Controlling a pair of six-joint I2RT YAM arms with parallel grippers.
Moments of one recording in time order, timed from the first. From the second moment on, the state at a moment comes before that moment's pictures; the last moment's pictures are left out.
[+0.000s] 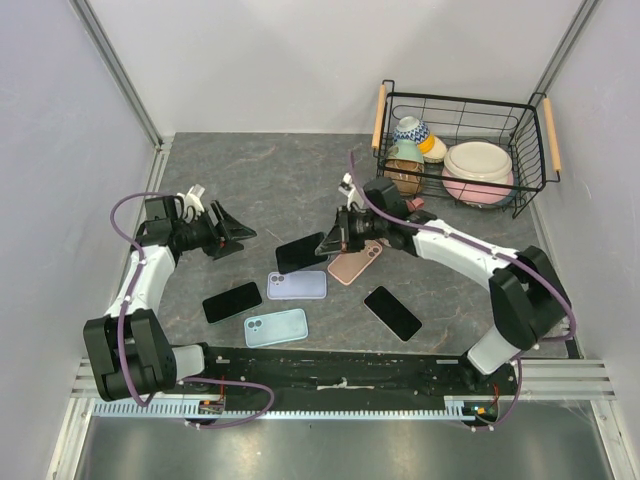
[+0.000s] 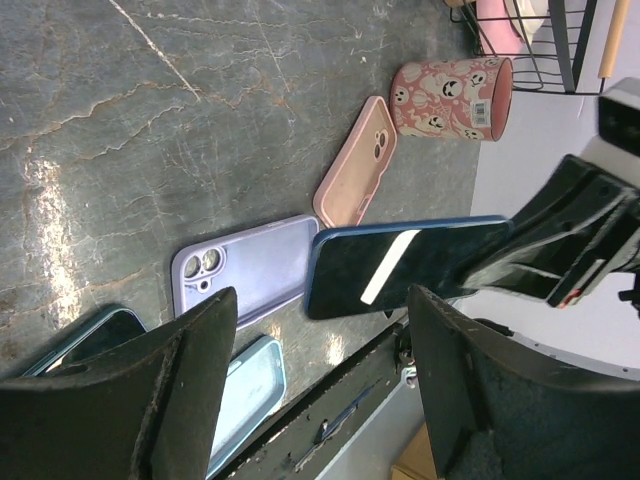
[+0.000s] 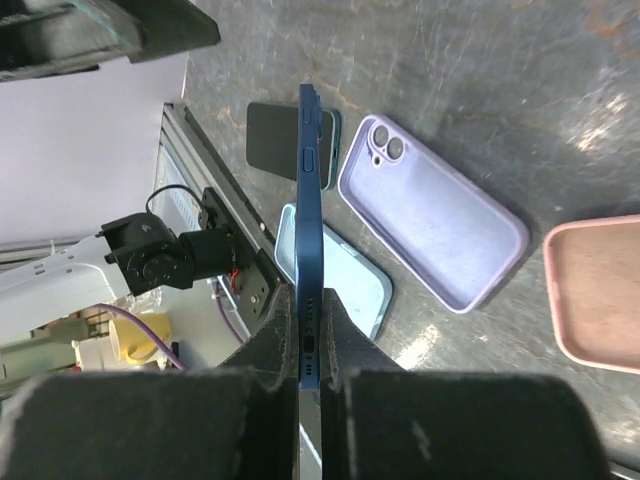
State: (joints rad) left arm 0.19 1.26 0.81 -0.42 0.86 -0.46; right arm 0.61 1.59 1.09 -0.13 -0.63 0.67
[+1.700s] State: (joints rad) left arm 0.19 1.17 0.73 -0.42 0.85 -0.46; right arm 0.70 1.82 0.80 0.39 -0.58 1.06
